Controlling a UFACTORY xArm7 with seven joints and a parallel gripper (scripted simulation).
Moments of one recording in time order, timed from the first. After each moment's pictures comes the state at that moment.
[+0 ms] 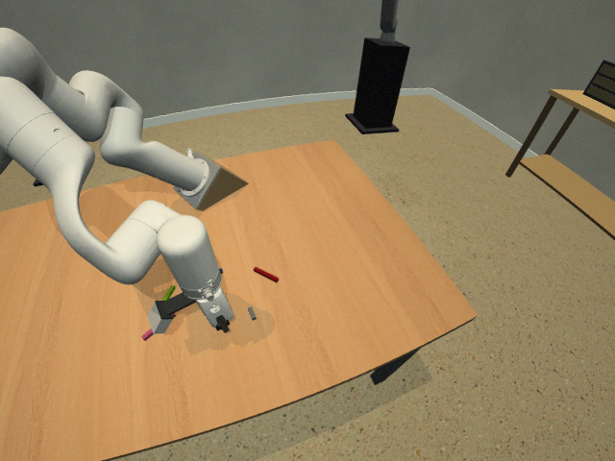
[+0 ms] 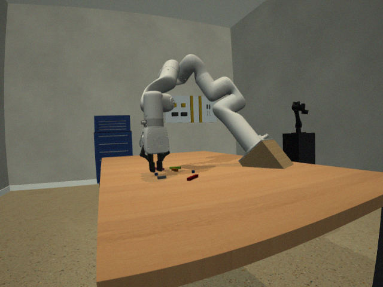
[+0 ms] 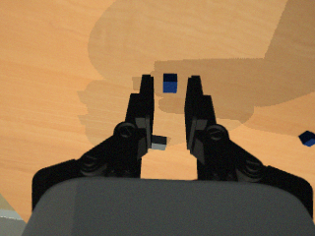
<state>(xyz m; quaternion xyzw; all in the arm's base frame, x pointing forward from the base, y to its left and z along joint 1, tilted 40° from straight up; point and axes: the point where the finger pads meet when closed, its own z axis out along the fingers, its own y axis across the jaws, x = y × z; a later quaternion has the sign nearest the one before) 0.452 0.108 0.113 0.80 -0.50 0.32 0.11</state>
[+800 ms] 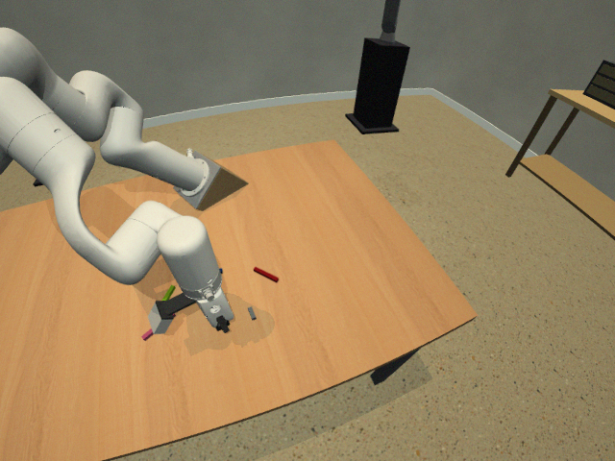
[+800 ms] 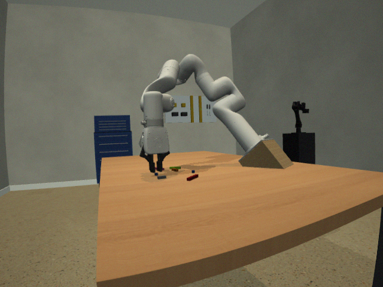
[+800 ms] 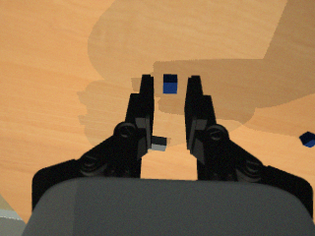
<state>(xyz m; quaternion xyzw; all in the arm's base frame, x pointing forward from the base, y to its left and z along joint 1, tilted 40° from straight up) 0.452 0.107 0.112 0.80 -0.50 0.32 0.11</state>
